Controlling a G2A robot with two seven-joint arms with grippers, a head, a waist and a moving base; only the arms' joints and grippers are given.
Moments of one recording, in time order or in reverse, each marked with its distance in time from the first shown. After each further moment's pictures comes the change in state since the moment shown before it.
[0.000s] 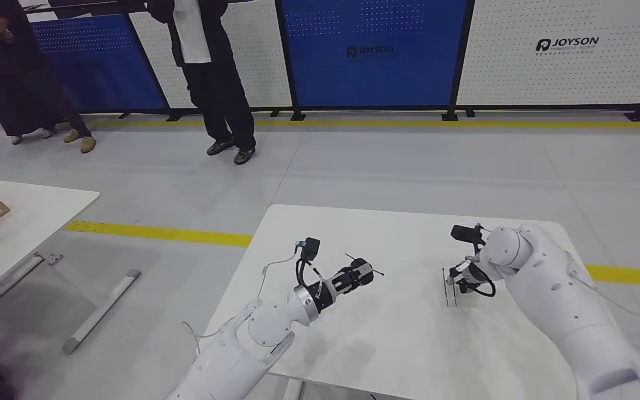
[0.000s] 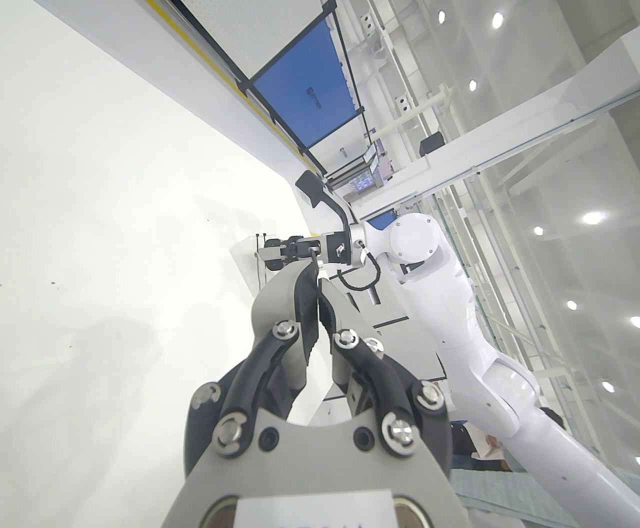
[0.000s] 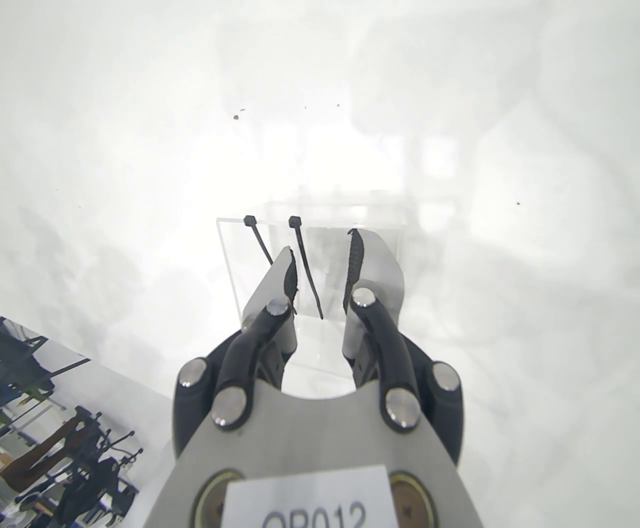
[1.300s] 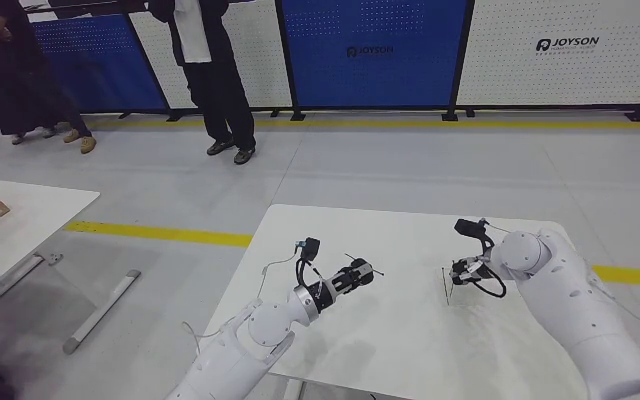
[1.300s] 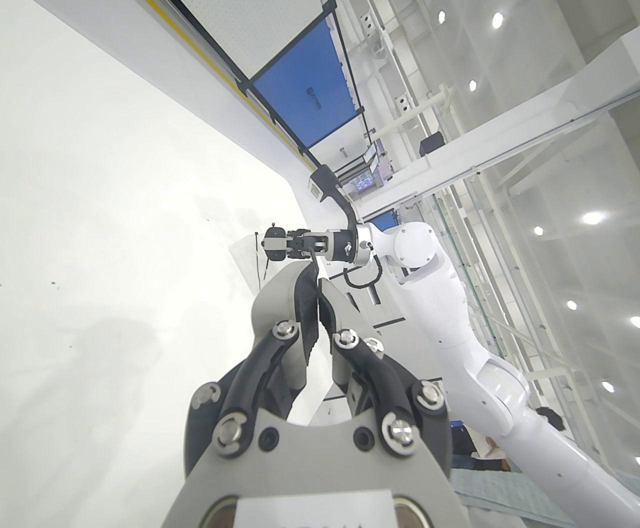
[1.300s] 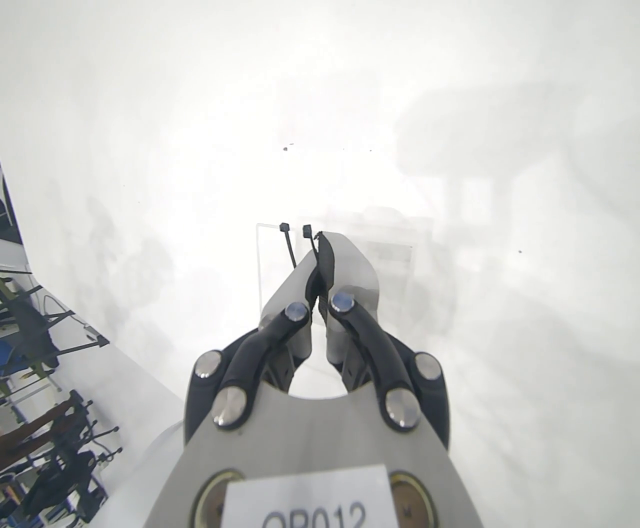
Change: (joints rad) left arm 0.000 0.000 0.000 0.000 0.000 0.000 0.000; right arm -0.049 0.050 0.112 -0.049 0.022 -0.159 -0.065
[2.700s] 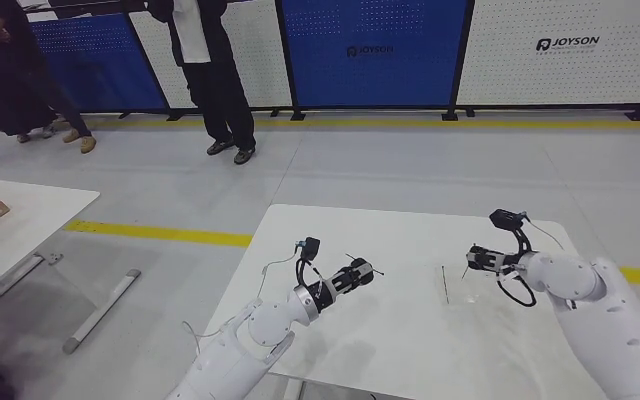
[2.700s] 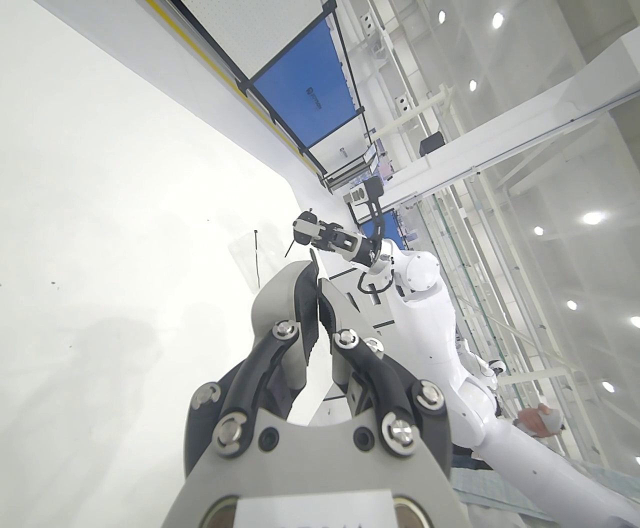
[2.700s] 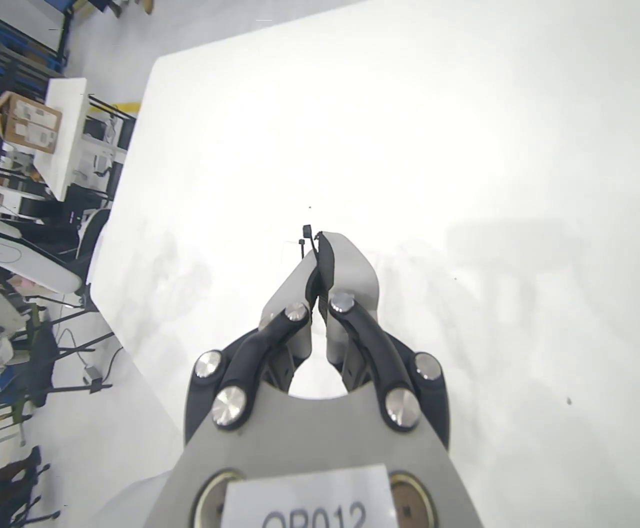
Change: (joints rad) left arm 0.000 0.000 0.000 0.000 0.000 0.000 0.000; right arm -0.329 0.187 0.370 -0.469 -0.039 -0.124 -0.217
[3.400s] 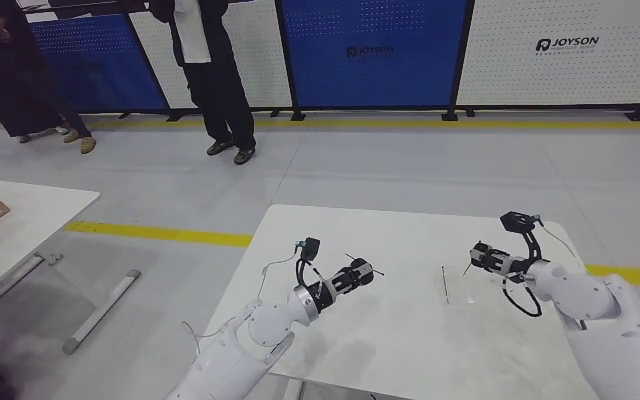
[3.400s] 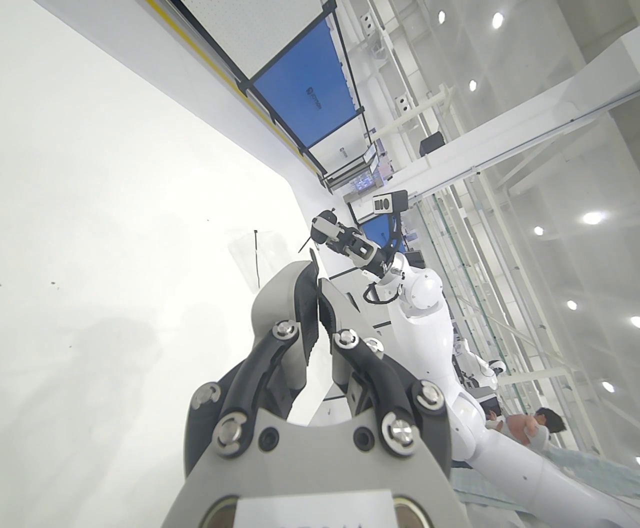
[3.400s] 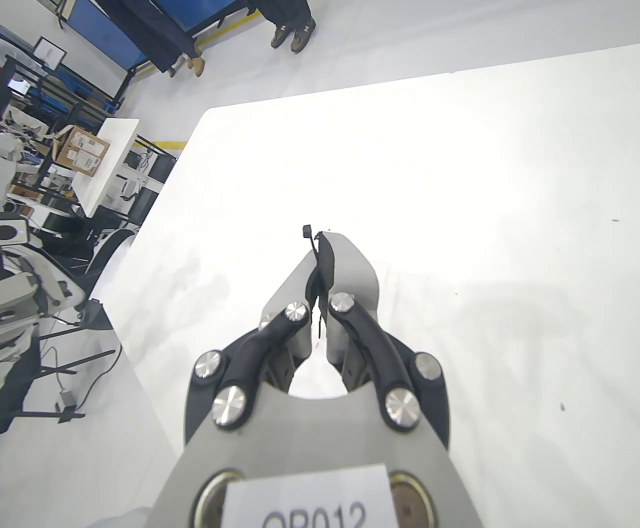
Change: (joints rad) left arm 0.000 0.000 0.000 0.000 0.000 0.000 0.000; right arm -0.099 0.019 0.070 -0.115 0.007 -0.027 -0.075
